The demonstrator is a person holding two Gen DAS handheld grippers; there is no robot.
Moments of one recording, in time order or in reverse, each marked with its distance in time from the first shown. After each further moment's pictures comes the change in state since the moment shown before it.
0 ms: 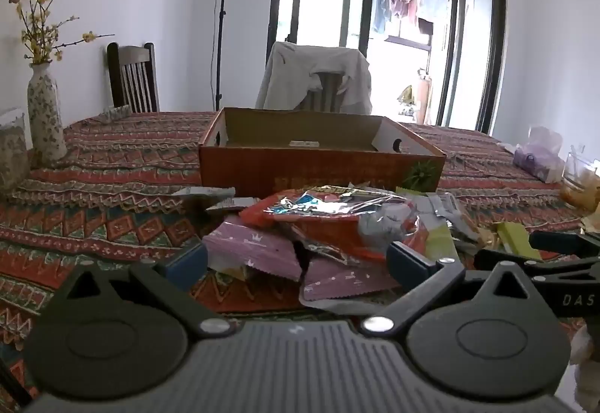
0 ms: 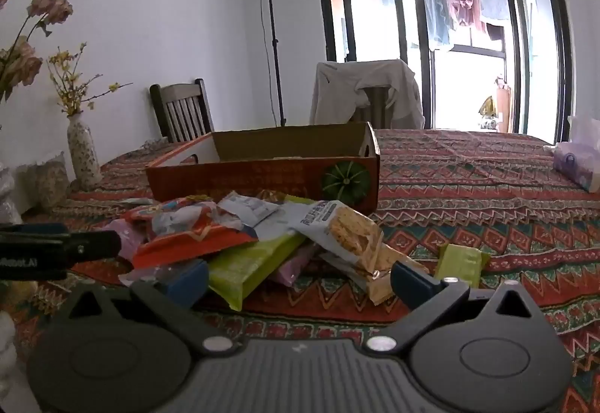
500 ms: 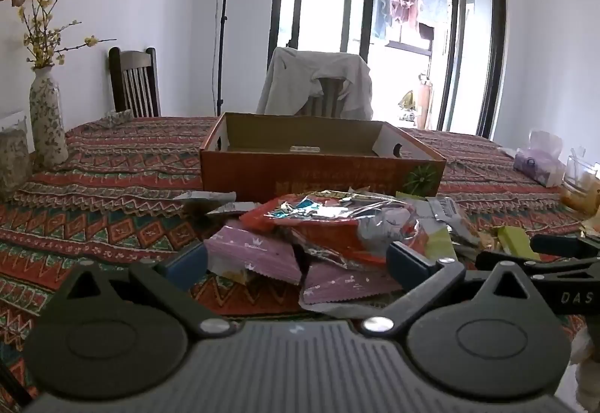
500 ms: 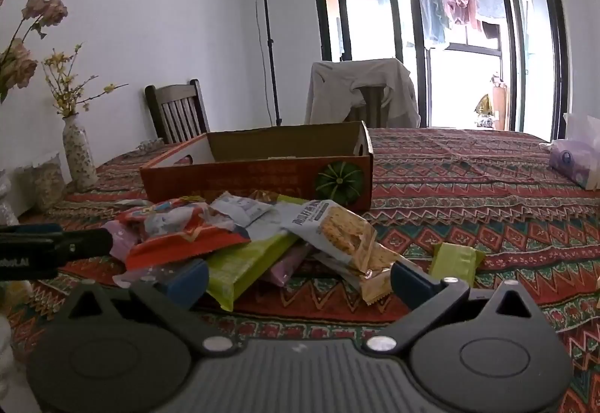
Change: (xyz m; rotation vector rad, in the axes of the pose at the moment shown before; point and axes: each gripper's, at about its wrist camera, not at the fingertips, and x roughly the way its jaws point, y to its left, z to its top) left arm -0.002 0.000 -0.001 -0.006 -0.018 -0.001; right arm 0.000 -0.004 0.000 0.017 0.000 -0.008
